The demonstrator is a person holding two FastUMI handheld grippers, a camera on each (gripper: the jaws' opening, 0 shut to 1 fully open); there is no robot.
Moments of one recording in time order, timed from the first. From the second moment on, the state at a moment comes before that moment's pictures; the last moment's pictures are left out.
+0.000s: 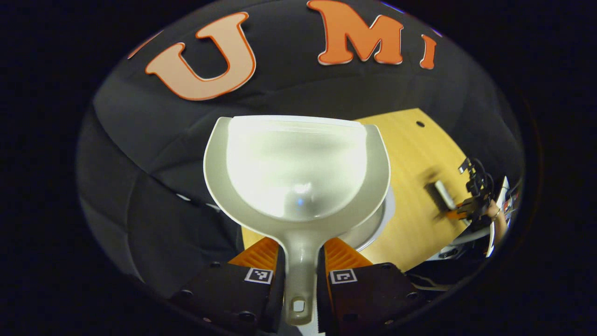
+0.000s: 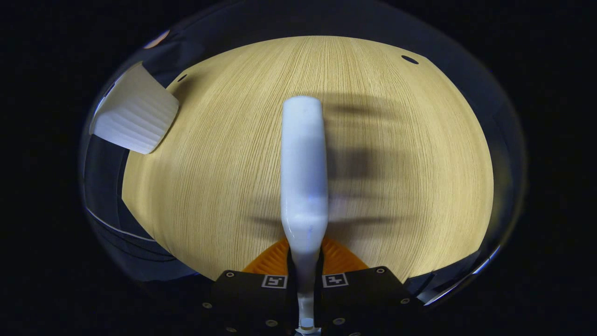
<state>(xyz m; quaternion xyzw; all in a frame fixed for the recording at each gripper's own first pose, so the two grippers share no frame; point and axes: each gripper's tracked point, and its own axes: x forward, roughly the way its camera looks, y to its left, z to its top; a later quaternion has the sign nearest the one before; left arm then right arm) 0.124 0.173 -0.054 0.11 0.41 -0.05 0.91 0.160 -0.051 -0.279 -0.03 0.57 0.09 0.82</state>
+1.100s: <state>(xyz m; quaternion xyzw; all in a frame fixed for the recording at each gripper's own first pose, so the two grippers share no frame) 0.111 0.020 -0.250 0.02 0.51 -0.11 0.86 0.169 -0.096 -0.259 -0.01 0.54 0.07 0.84</state>
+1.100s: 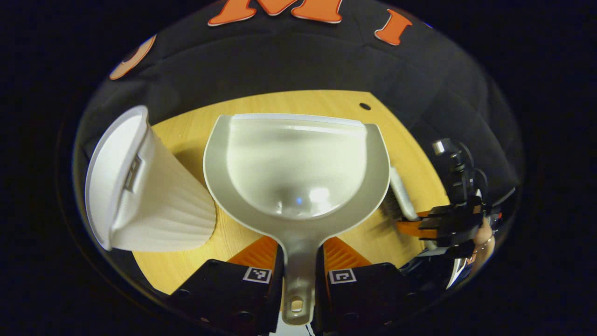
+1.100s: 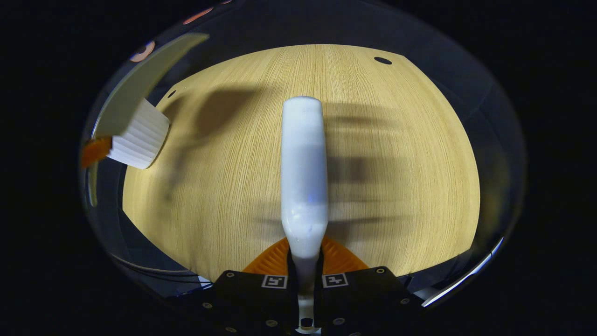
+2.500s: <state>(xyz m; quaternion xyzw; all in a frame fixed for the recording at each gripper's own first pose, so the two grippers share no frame) 0.006 0.072 -0.304 -0.04 0.57 -0.01 0.82 0.177 -0.084 -0.259 -0.02 0.53 0.03 0.85</state>
